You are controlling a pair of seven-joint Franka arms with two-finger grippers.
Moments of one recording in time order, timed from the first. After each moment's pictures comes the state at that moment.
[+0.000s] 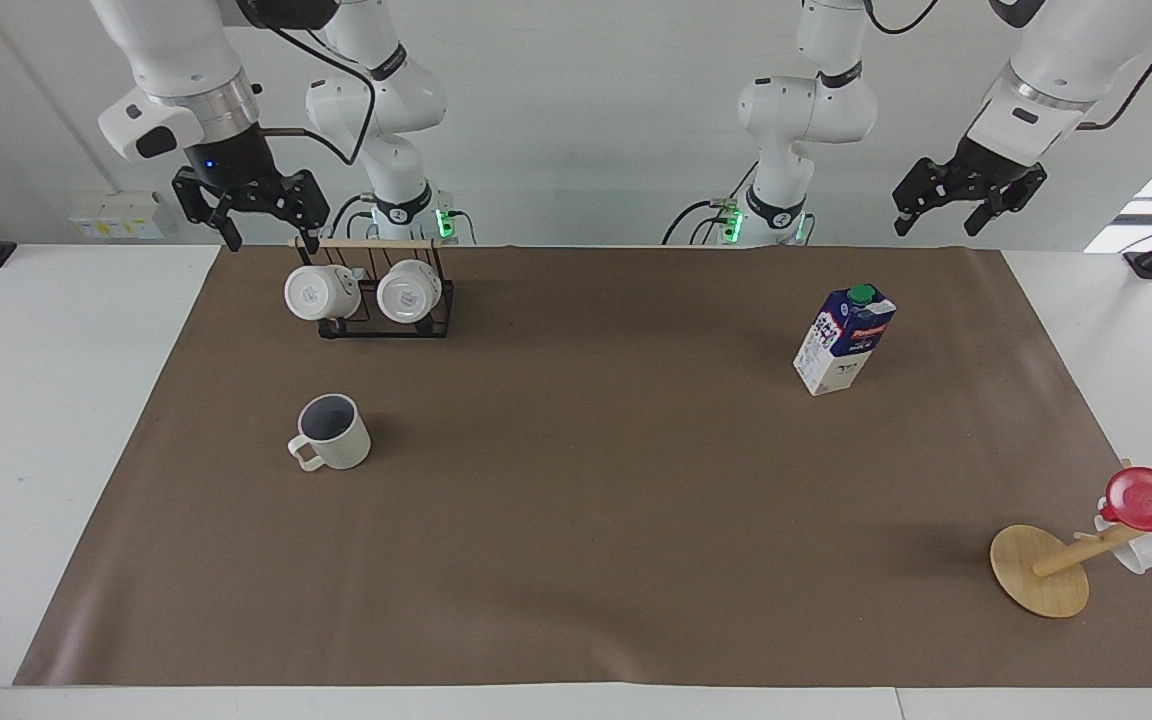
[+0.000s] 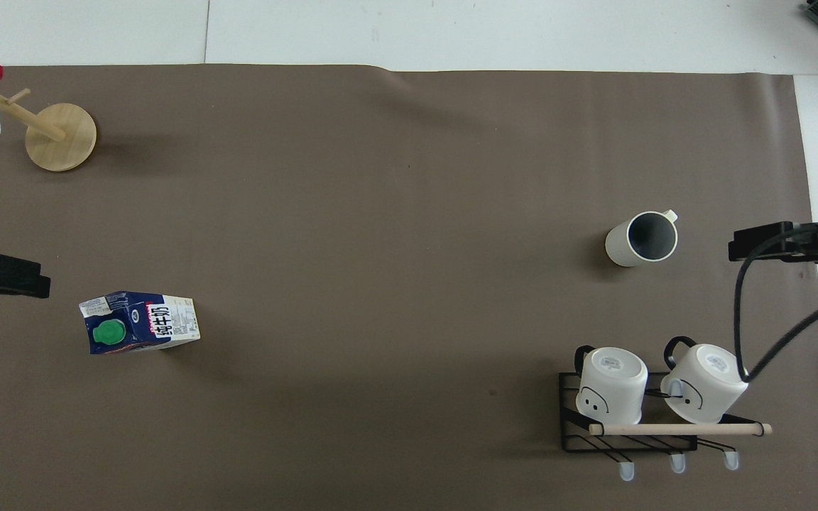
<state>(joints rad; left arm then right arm) -0.20 -0.14 0.14 -1.66 -0.02 1.46 -0.05 0.16 -0.10 -0.13 -1.69 -0.03 1.64 0.08</state>
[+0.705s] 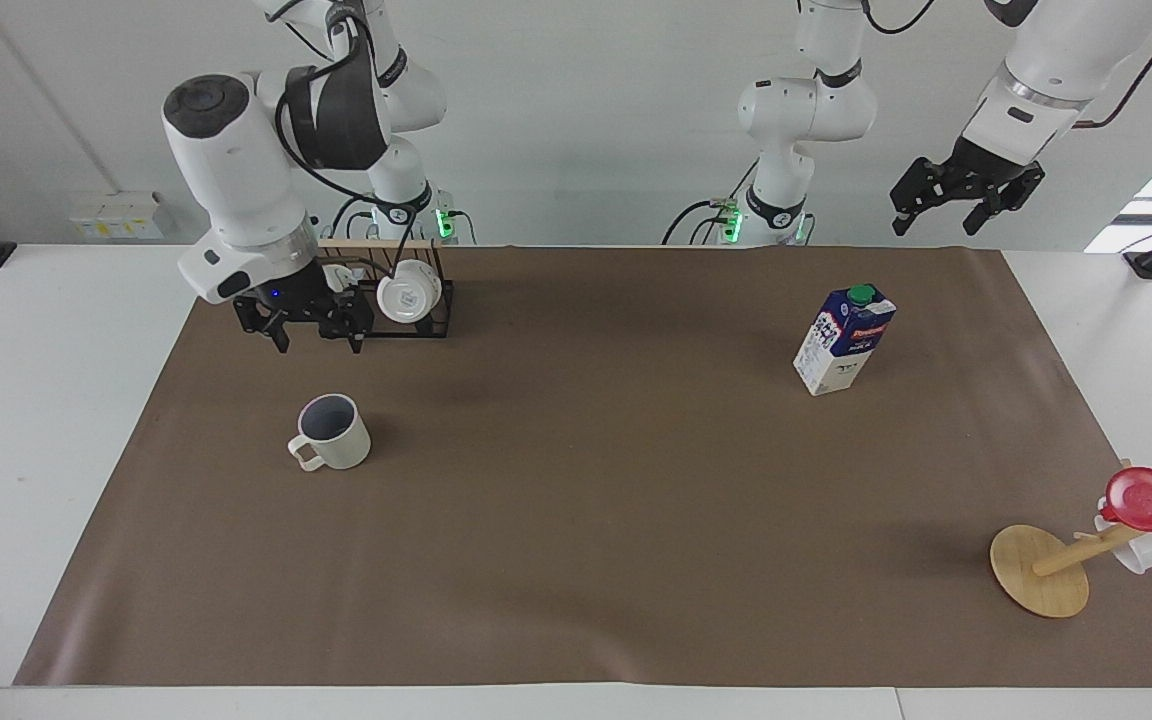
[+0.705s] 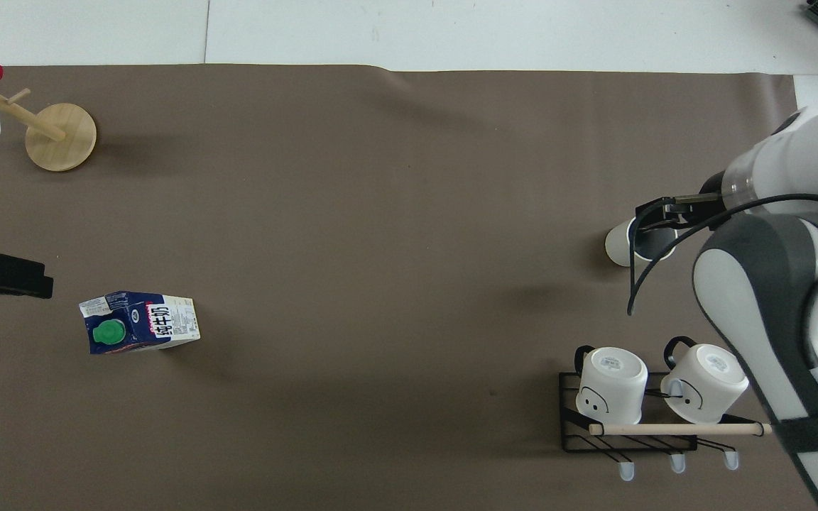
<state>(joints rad) -0.14 -0.14 0.07 -1.66 -0.02 1.46 -0.05 0.19 0.10 -0.13 -1.80 -0.03 1.92 0.07</state>
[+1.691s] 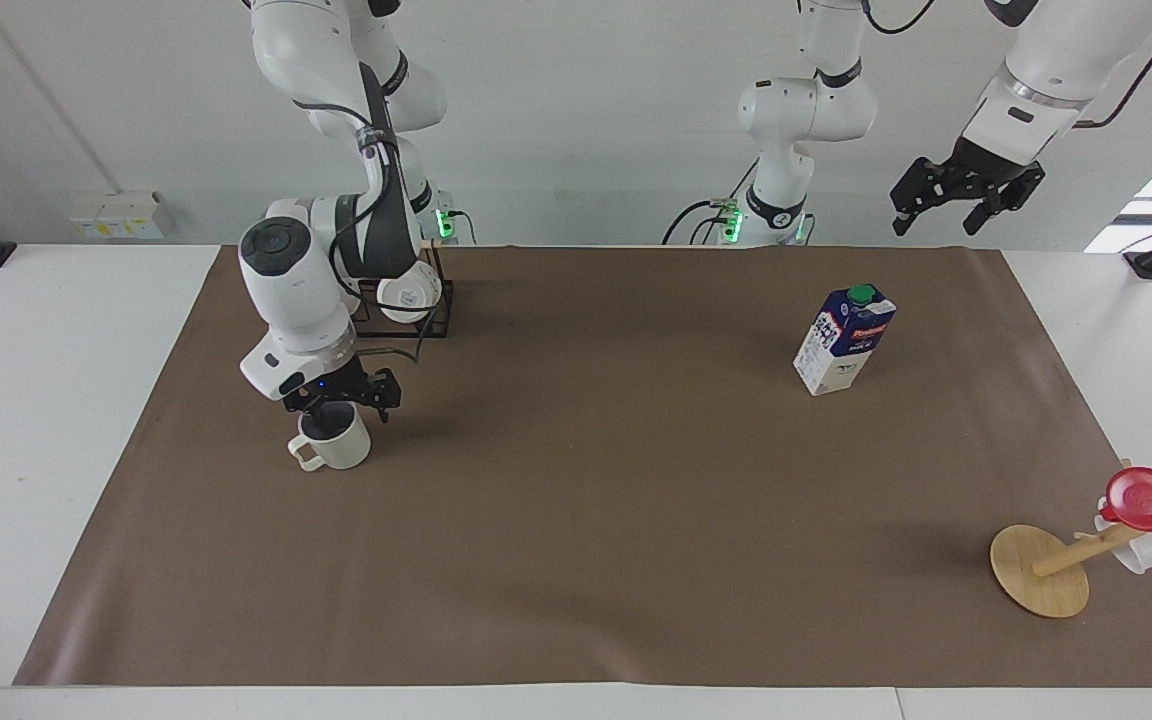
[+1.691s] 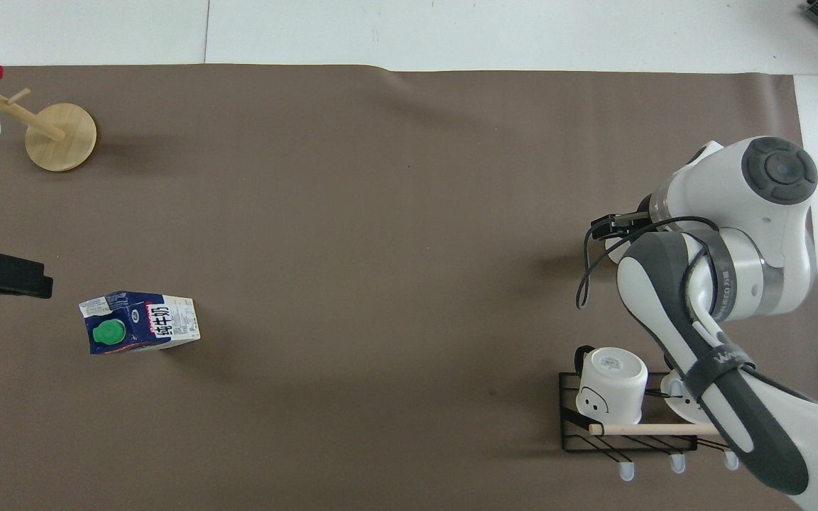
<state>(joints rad) -0.14 -0.14 0.07 -1.66 -0.02 1.46 -0.05 0.20 0.23 -0.13 -1.95 -0.03 2.21 0.02</state>
